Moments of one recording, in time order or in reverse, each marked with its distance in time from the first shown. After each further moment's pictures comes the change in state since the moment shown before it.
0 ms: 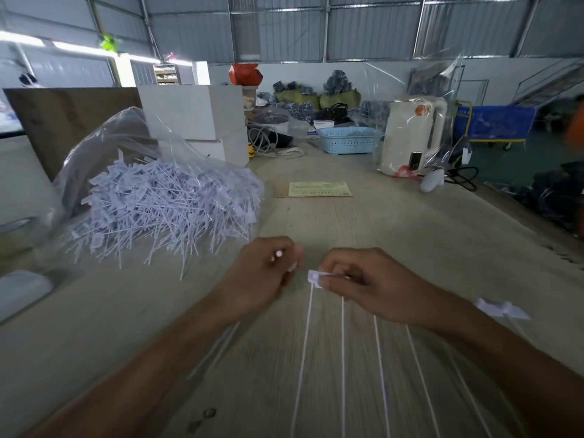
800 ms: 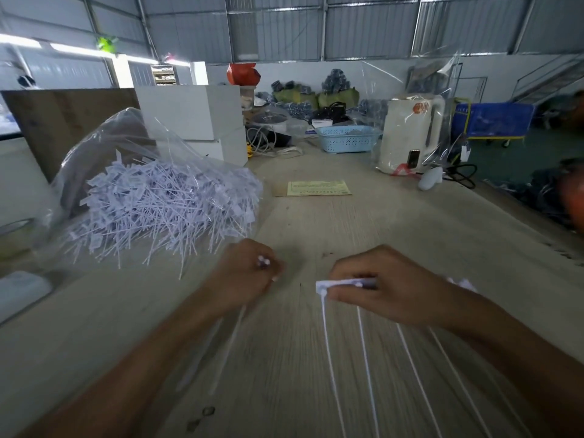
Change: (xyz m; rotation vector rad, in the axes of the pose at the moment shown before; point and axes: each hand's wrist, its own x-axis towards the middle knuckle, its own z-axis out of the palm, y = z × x) left_hand -0.002 -0.004 -0.018 0.200 -0.055 -0.202; right_hand -0.008 -0.005 -0.013 -0.093 -0.065 -0.093
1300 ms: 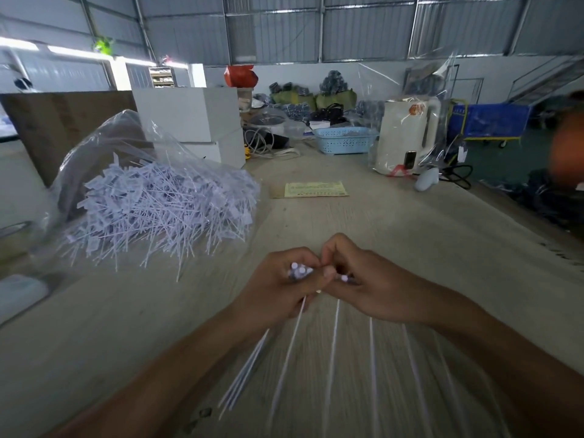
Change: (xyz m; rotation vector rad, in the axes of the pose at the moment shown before) left_hand -0.017 0.029 0.043 -0.542 -0.098 0.204; right_hand 0.004 -0.006 0.009 0.116 0.005 0.143
